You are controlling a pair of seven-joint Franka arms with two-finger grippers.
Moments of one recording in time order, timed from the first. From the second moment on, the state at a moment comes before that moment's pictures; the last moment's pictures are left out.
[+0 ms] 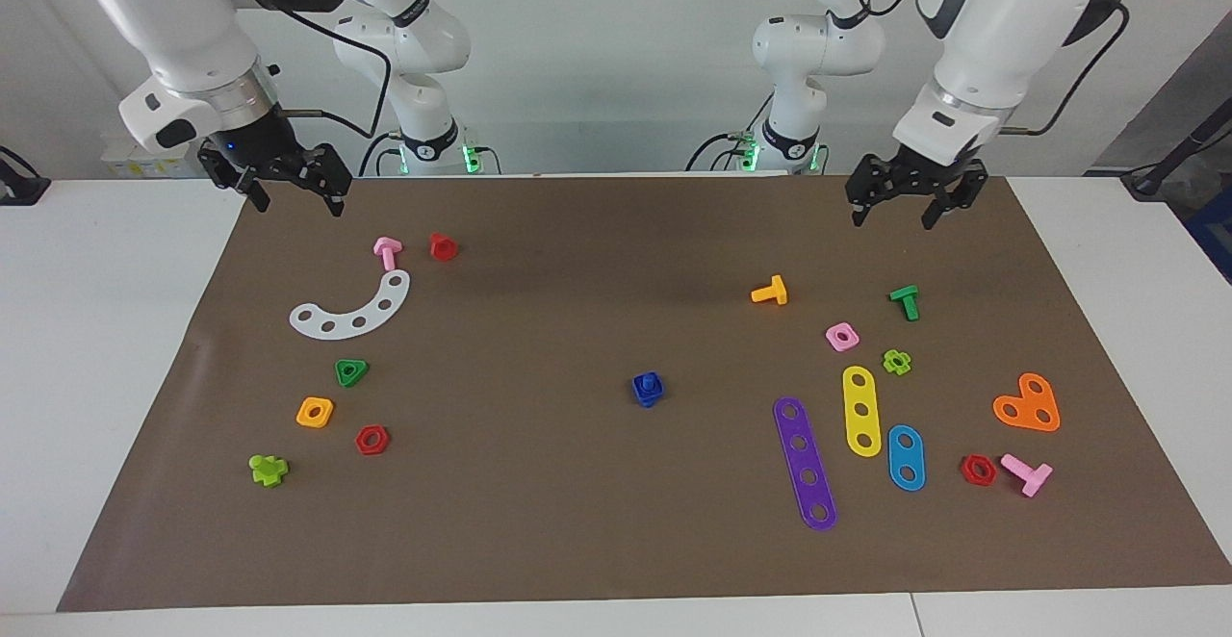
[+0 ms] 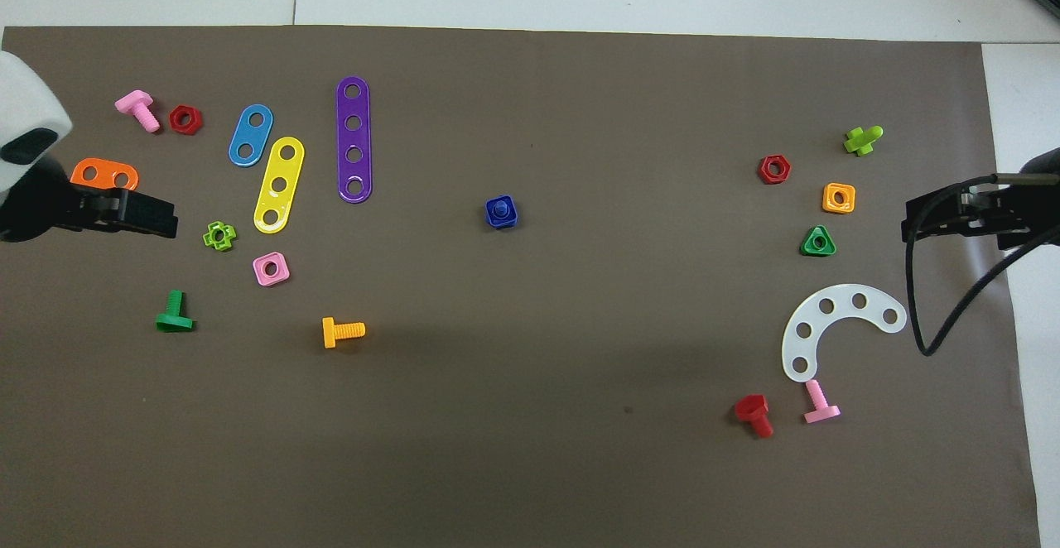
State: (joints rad) left arm -0.22 -0.01 -0.03 -1.69 -0.03 1.69 -0.14; right arm 0.00 0.01 0.00 -1.57 -0.02 1.52 0.10
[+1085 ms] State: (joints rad) left arm -0.54 0.47 -0.02 -1.53 -0.03 2.09 -0.60; right arm 0.00 0.01 0.00 -1.57 -0.02 1.52 0.10
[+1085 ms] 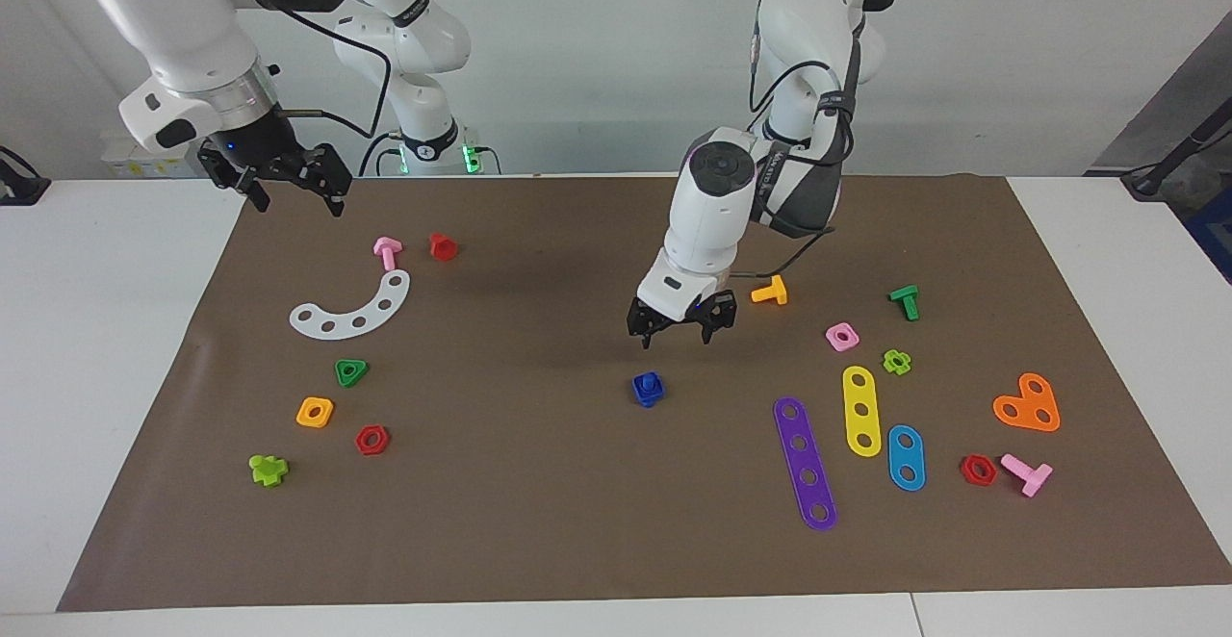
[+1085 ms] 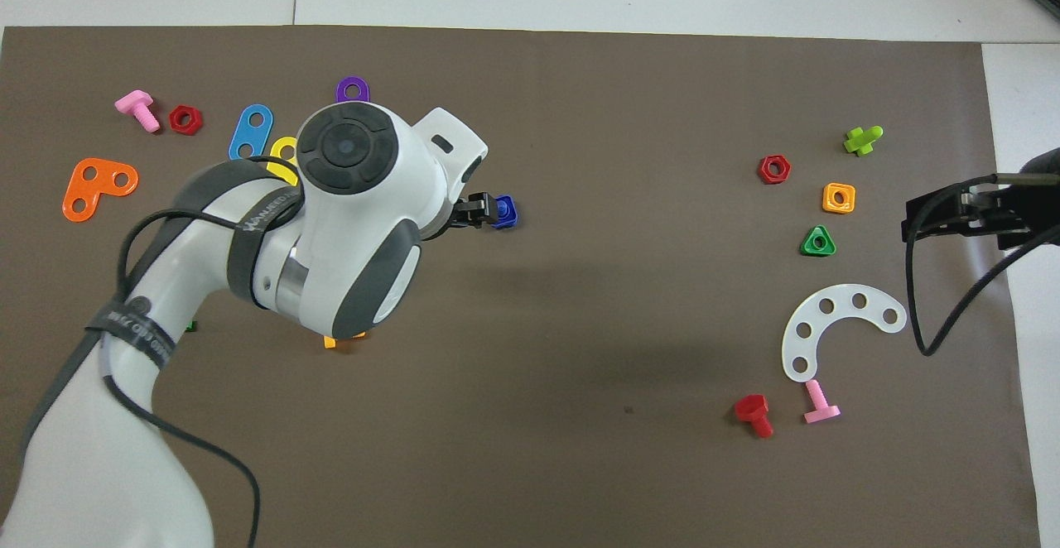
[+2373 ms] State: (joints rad) left arm -0.59 0.64 -0.02 -1.45 0.02 2.19 -0.60; right arm 0.00 0.01 0.00 -1.57 -0.02 1.52 0.10
